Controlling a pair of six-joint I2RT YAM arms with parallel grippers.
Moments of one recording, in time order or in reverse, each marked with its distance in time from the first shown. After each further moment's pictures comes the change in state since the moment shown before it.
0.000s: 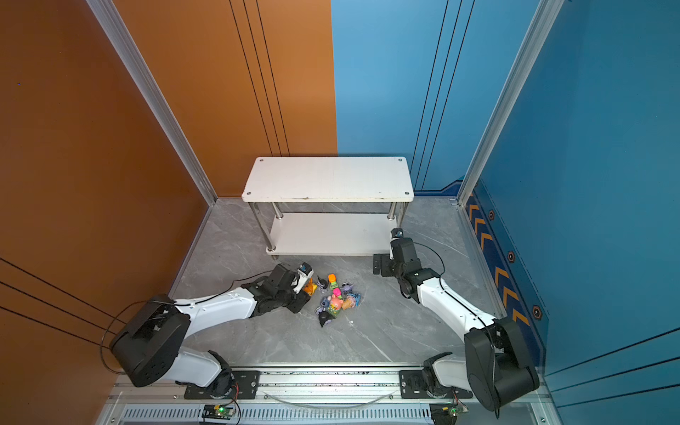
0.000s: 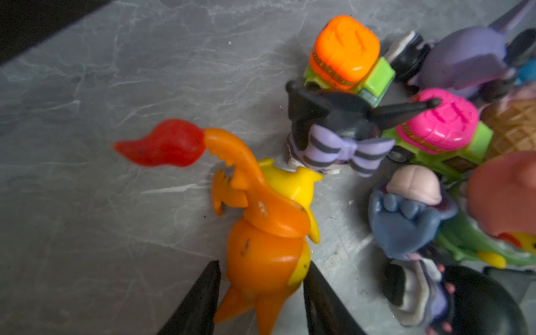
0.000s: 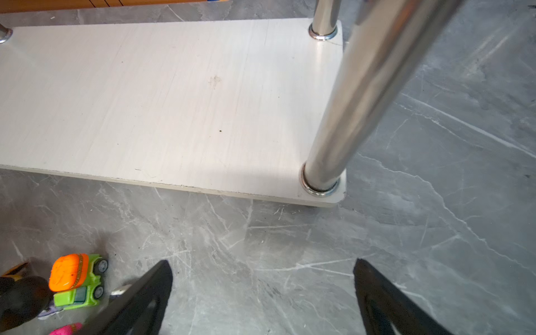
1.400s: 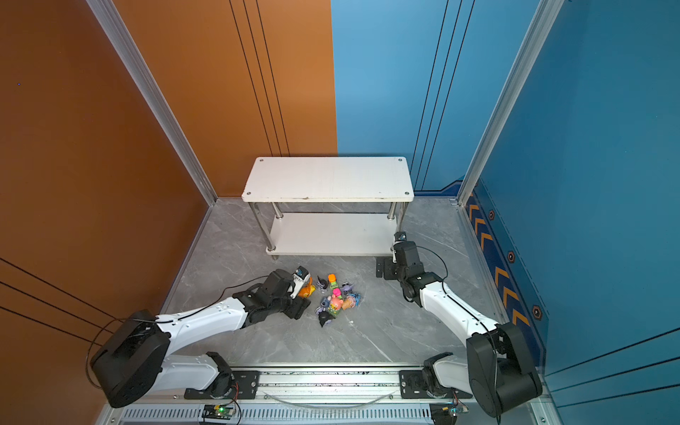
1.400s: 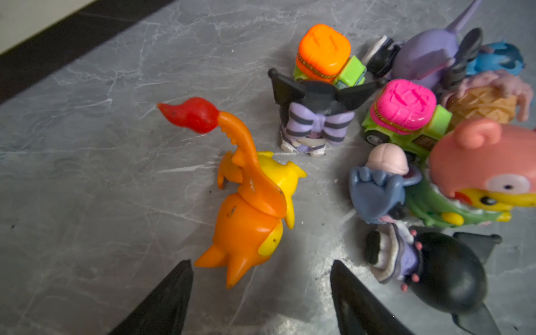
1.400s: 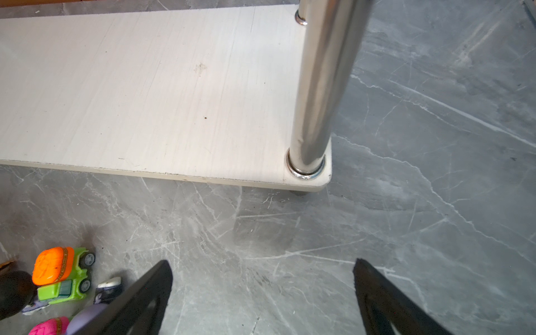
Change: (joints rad) left arm -0.045 -0.121 -0.076 0.000 -0.062 -0.020; right arm -0.024 -0.033 -0.049 0.002 0.005 0.001
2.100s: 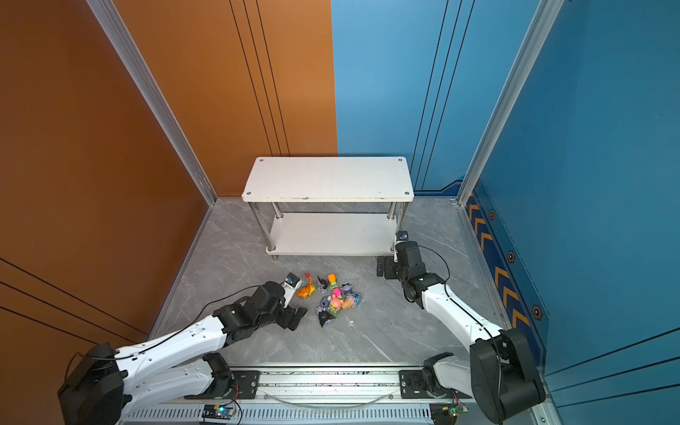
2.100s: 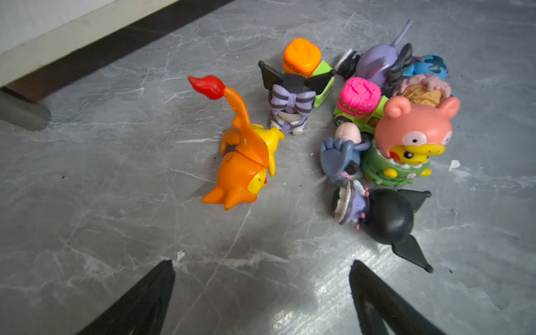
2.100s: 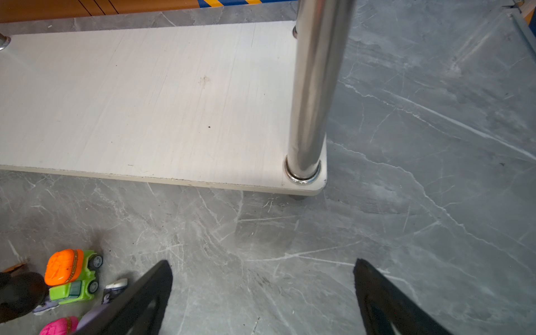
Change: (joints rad) left arm -0.098 -0.265 -0.086 -0.109 -0.090 -0.095; right arm -0.003 -0.029 -0.005 0.000 0.000 0.000
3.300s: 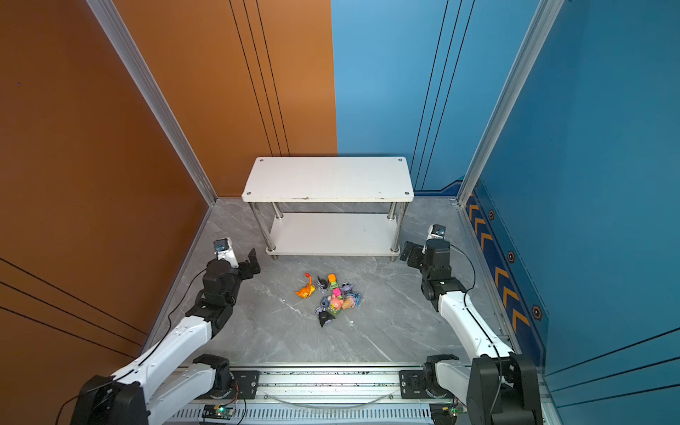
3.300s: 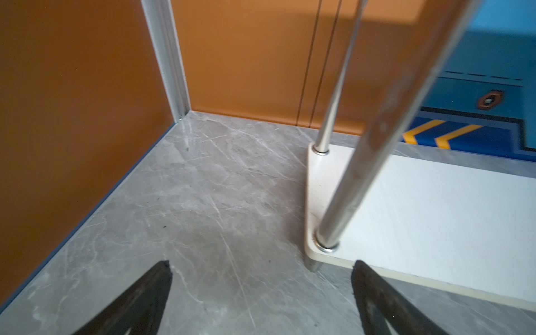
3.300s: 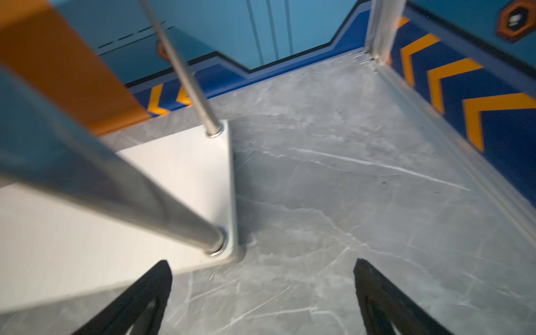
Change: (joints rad) left arm 0.544 -0.131 -0.079 0.502 -0.222 -0.046; right arm -0.218 -0.126 -0.049 0.126 -0.028 0.077
